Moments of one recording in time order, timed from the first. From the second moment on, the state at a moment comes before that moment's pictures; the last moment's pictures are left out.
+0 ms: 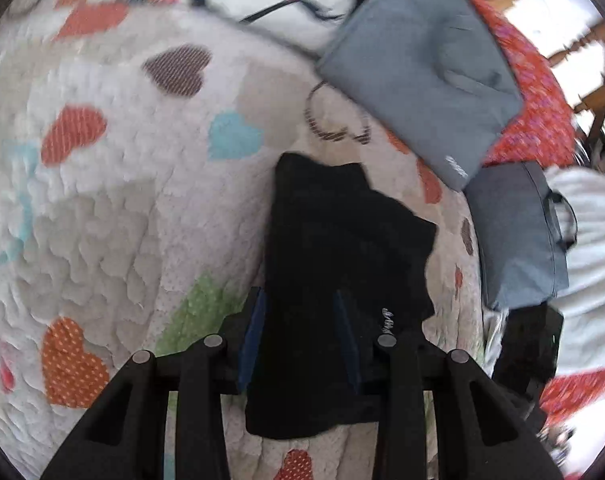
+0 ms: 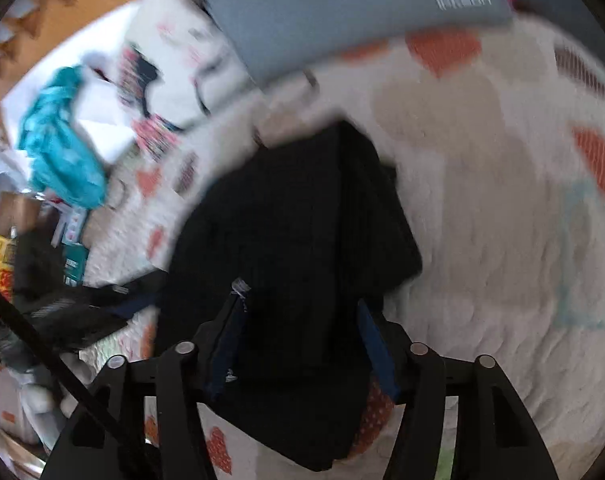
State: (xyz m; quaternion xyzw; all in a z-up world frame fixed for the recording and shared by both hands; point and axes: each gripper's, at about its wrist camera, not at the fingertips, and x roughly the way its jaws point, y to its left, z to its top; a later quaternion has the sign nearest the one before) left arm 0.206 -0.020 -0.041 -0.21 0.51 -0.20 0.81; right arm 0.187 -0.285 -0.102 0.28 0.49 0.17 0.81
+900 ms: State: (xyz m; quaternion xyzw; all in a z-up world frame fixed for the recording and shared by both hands) left arm 0.169 -0.105 -0.026 -0.01 0.45 -0.33 0.83; right arm 0.164 -0.328 -0.062 0.43 0.39 0.21 0.79
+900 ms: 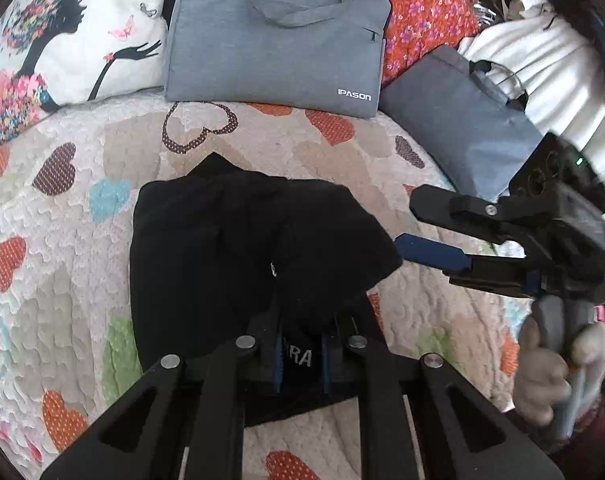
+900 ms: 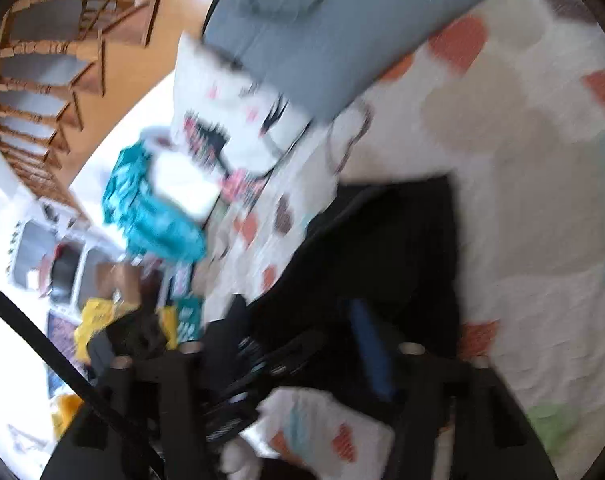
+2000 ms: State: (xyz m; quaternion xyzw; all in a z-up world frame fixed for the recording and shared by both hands) left arm 0.142 -0.112 -0.034 -0.01 0.49 -0.37 0.79; right arm 0.135 -0.347 -0.065 0.37 0.43 0.12 0.82
